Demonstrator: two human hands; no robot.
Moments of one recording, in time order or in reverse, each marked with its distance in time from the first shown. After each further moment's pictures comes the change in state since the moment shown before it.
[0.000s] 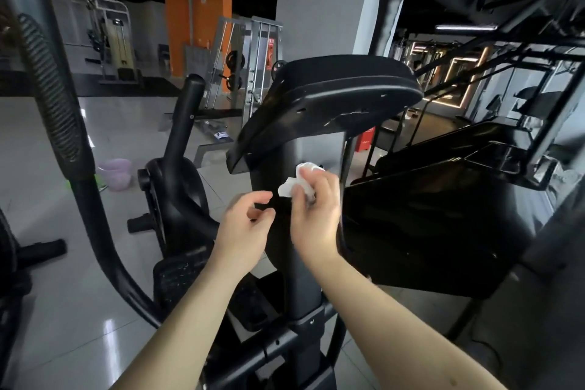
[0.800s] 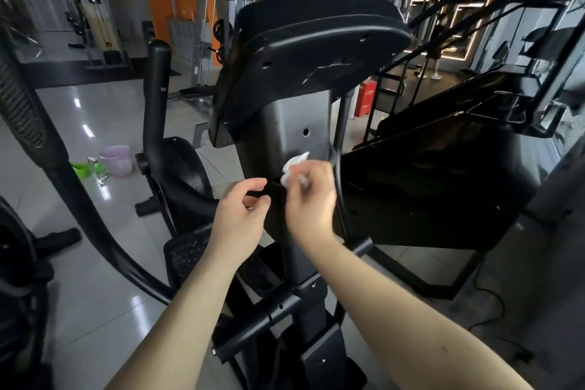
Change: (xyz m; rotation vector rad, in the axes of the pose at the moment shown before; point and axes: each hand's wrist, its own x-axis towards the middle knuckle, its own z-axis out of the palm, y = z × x) left_hand -0.010 -0.018 0.016 0.030 -0.023 -0.049; right_hand -0.027 0.024 -0.008 0.079 0.008 0.234
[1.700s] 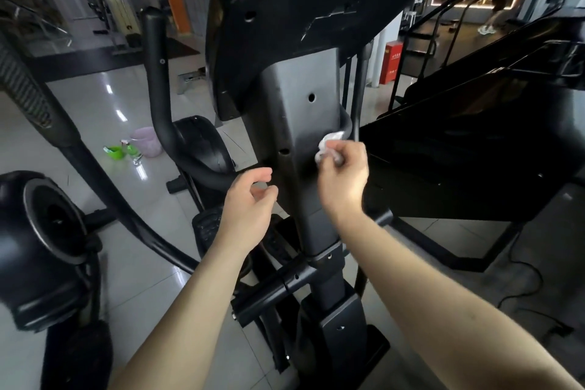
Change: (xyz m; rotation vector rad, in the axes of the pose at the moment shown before) left_hand -0.014 -0.025 0.010 0.091 0.003 -0.085; right_hand 0.009 0.047 -0.019 -0.046 0.118 0.218
